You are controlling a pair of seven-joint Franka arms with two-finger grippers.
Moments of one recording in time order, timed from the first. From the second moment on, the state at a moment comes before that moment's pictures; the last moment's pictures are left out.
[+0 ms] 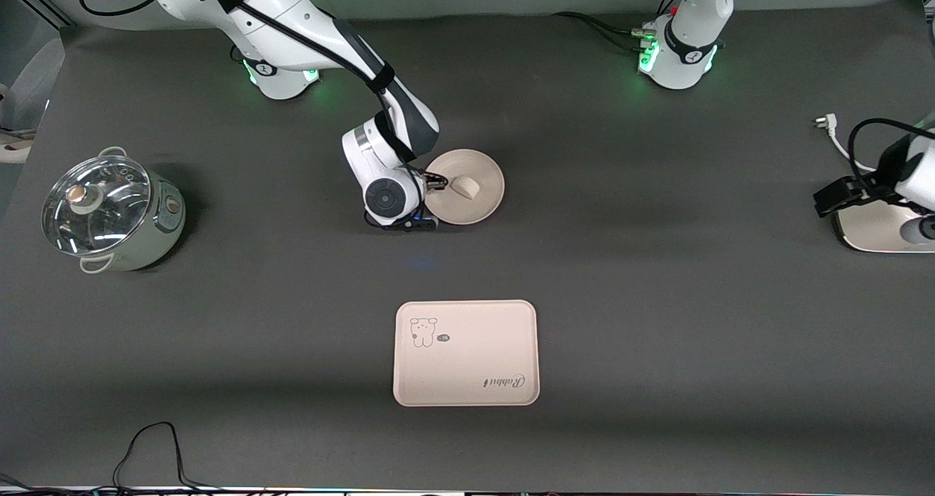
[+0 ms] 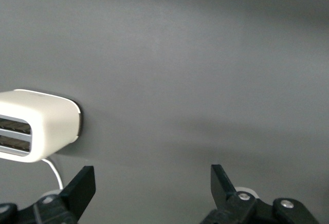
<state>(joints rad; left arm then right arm) 0.30 0.05 -0.29 -1.64 0.12 1.66 -0.15 0.67 0.58 0.02 -1.94 0.38 2.06 0.49</state>
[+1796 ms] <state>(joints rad) -0.13 0.02 0.12 -1.73 0.03 1.72 -0.06 0.67 0.48 -0.01 -1.95 0.45 2.04 0.54</state>
